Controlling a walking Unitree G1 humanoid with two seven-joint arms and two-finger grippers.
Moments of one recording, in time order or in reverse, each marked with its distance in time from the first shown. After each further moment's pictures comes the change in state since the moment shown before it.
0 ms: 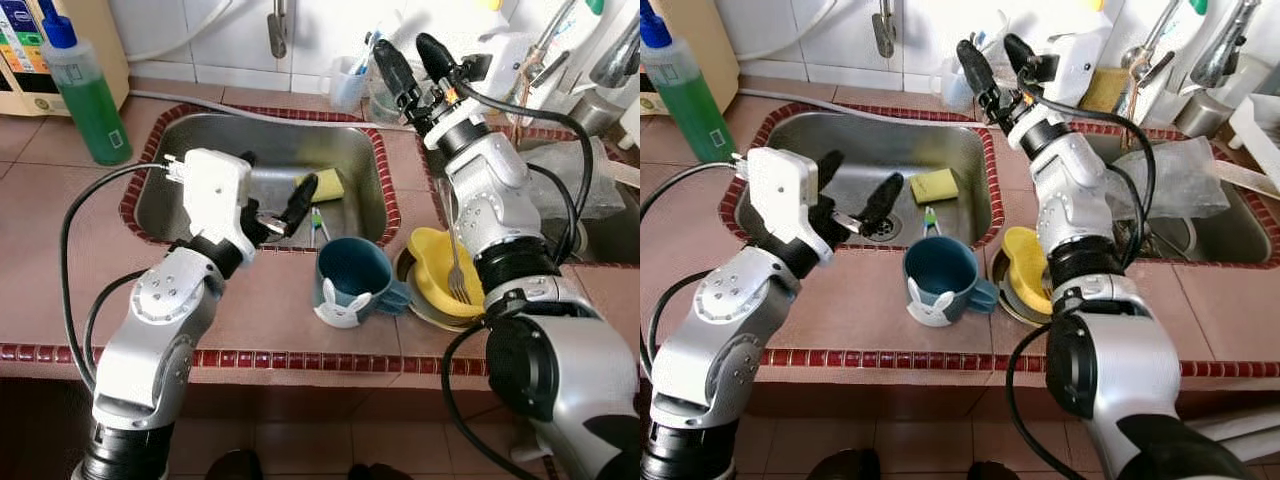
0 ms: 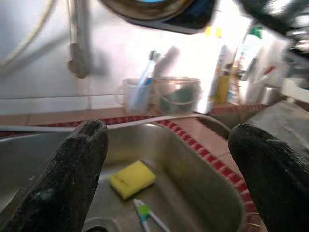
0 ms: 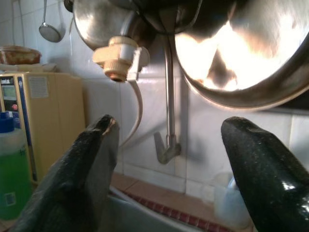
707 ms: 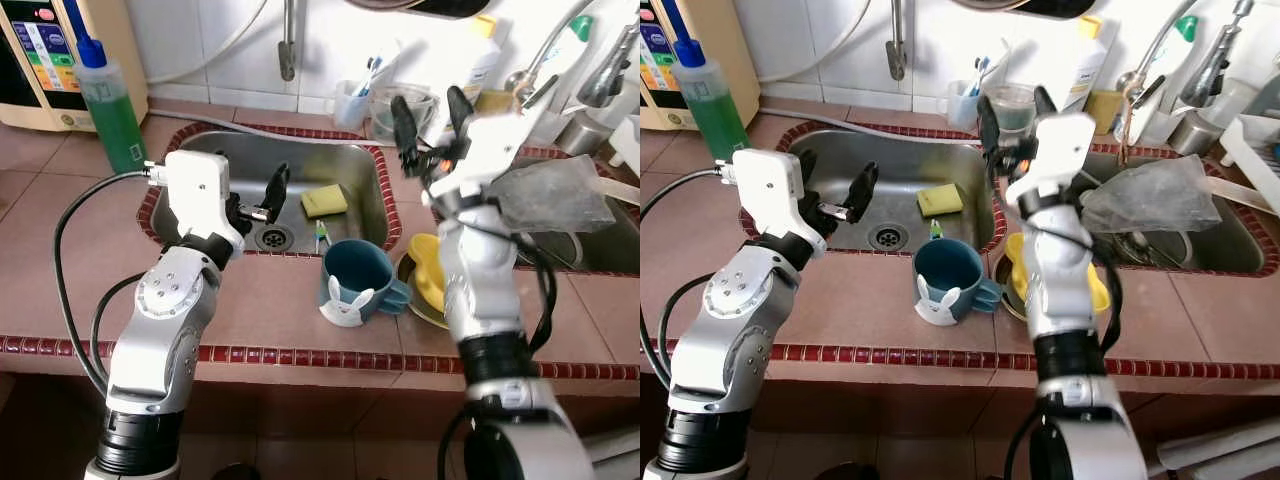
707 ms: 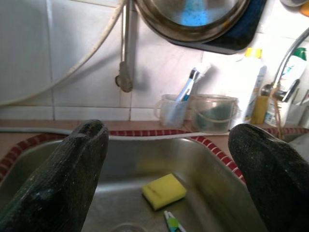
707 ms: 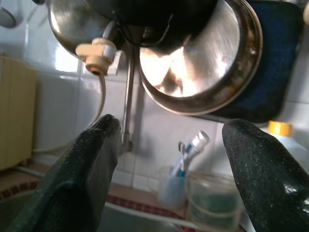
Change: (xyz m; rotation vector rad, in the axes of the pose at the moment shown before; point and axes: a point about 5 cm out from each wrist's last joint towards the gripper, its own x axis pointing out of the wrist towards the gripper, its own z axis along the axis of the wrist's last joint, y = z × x) left arm 0.000 0.011 -0.013 -0.019 -0.018 0.146; right arm -0.064 0.026 -0.028 -0.203 0.011 -0.241
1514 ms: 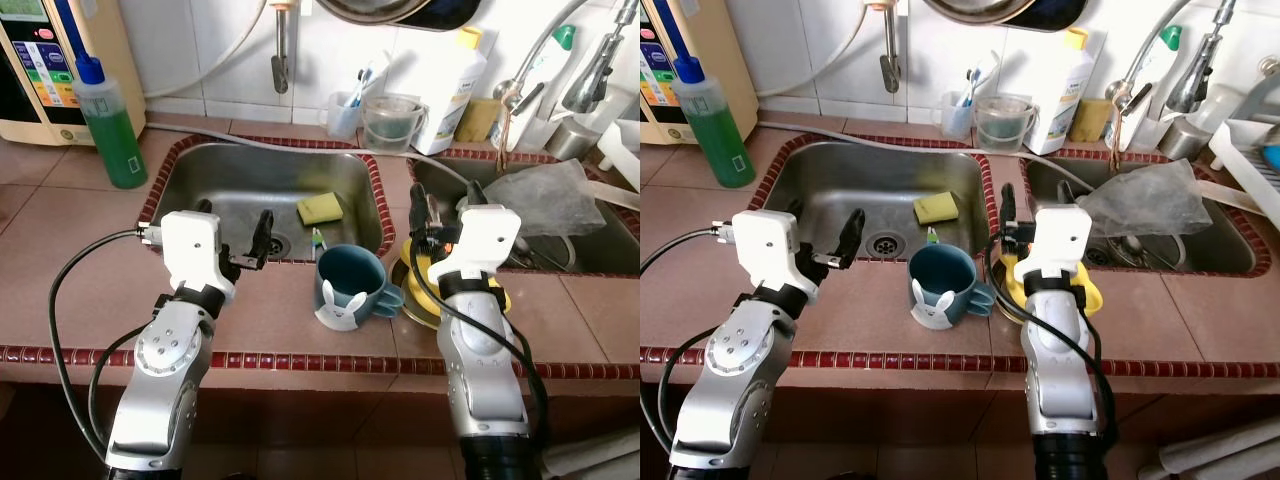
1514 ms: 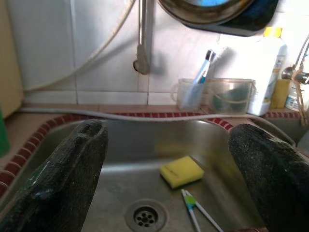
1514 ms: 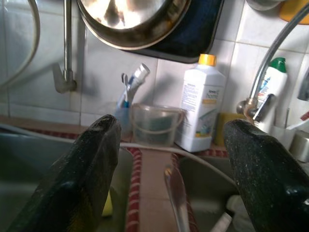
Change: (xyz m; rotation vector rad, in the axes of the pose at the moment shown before) left arm -0.037 0.001 -0.034 0.044 0.027 0.094; right arm -0.074 0.003 -0.023 -0.095 0.226 -0.228
